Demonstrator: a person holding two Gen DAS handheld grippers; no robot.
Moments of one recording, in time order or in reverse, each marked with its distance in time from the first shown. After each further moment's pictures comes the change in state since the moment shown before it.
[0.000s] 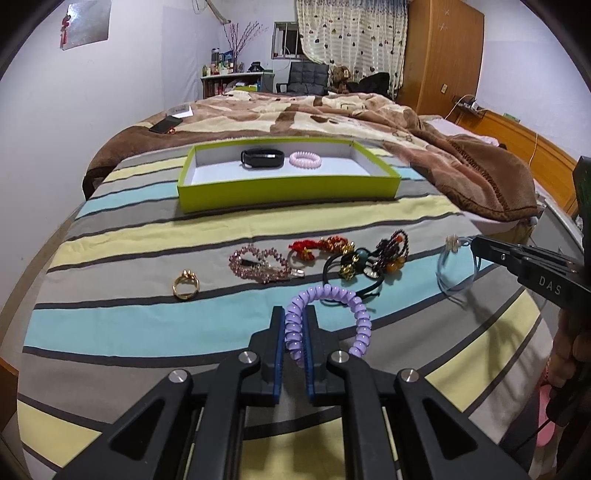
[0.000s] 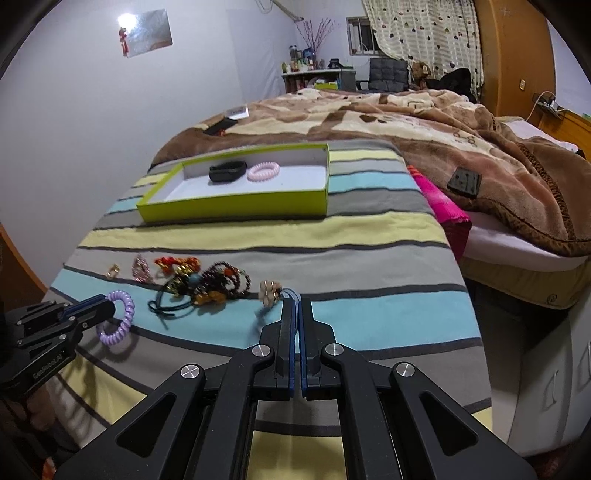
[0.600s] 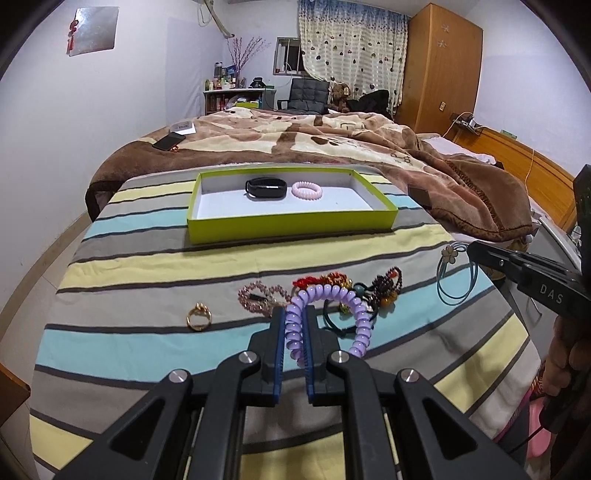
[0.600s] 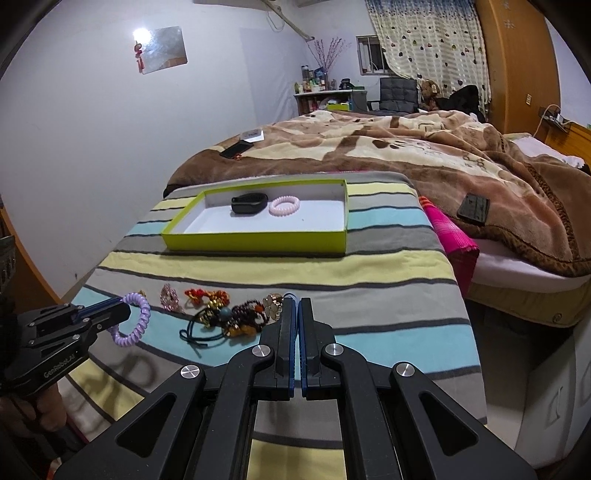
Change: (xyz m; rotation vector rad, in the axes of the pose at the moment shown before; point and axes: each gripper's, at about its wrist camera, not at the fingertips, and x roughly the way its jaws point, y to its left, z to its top) left arm -0.013 0.008 0.021 -0.015 -0.061 -0.009; right arm -0.018 0.011 0.020 -0.017 -0.077 0.050
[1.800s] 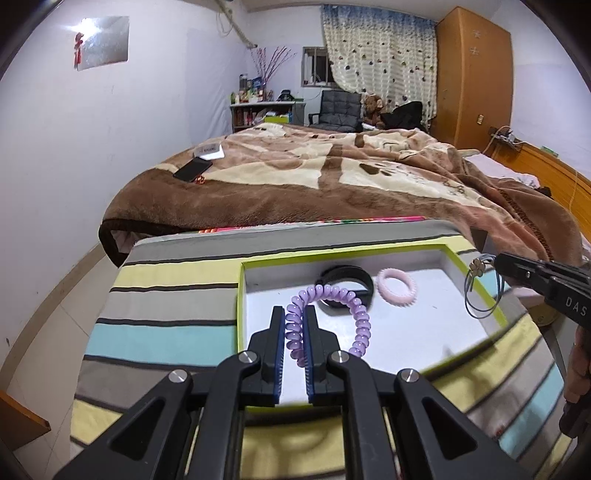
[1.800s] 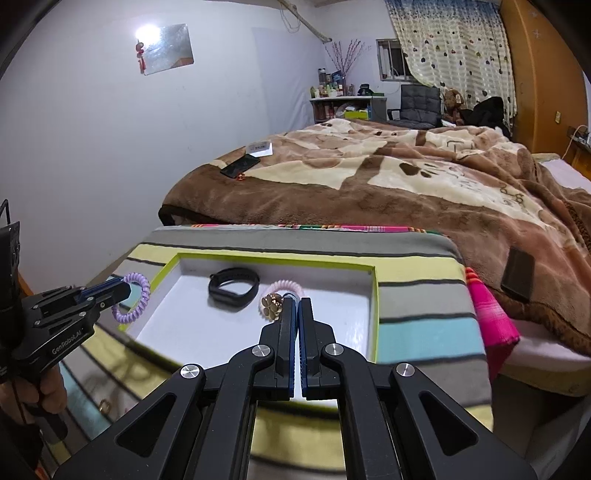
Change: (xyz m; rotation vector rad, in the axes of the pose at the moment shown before) left arm 0.104 0.064 0.120 -0.011 -0.040 0.127; right arm 0.124 -0.008 0.119 -0.037 -0.001 0.051
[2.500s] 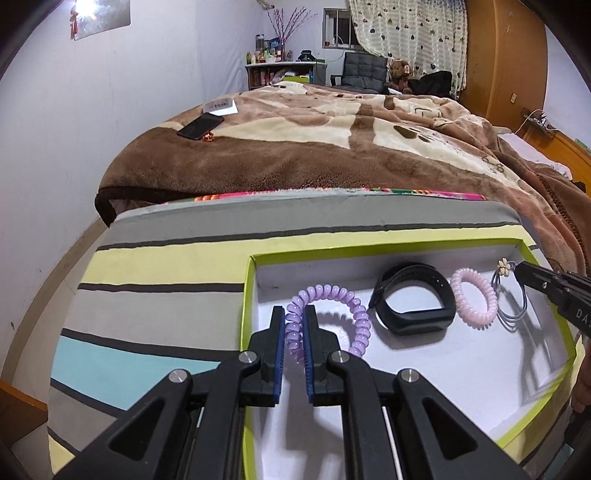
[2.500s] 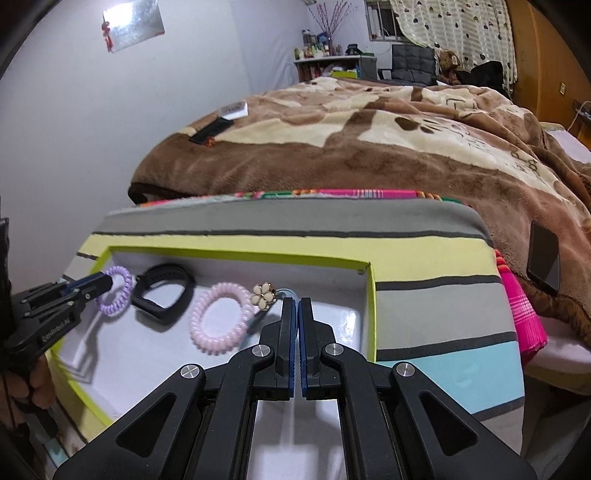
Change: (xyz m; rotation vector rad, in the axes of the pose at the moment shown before) left arm 0.087 0.013 0.007 -0.029 0.152 0.066; right arm 0.094 -0.033 0.009 0.040 0.150 -0.042
